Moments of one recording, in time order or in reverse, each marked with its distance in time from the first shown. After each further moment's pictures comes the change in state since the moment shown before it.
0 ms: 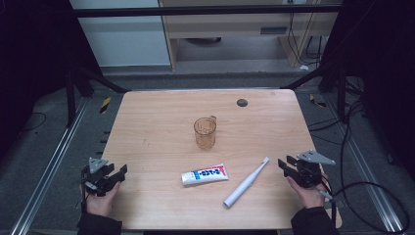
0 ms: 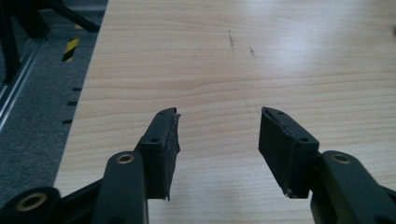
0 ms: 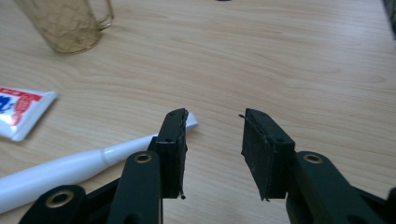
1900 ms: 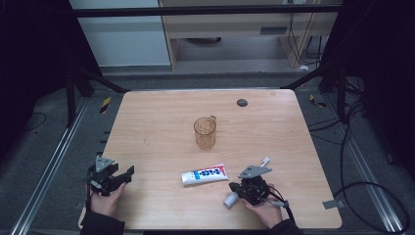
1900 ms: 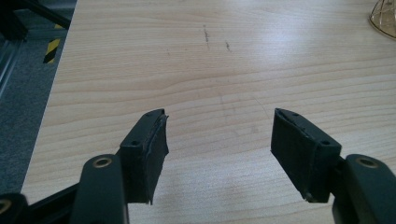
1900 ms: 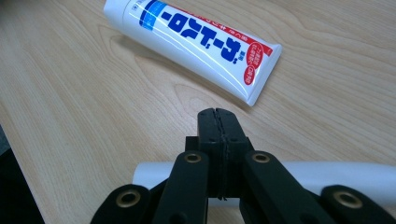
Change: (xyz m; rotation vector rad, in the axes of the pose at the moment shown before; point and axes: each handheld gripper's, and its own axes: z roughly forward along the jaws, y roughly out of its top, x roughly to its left) left arm -0.011 0.003 0.004 0.024 -0.044 0.047; right arm 0.136 -0.003 0.033 0.221 0.366 -0.190
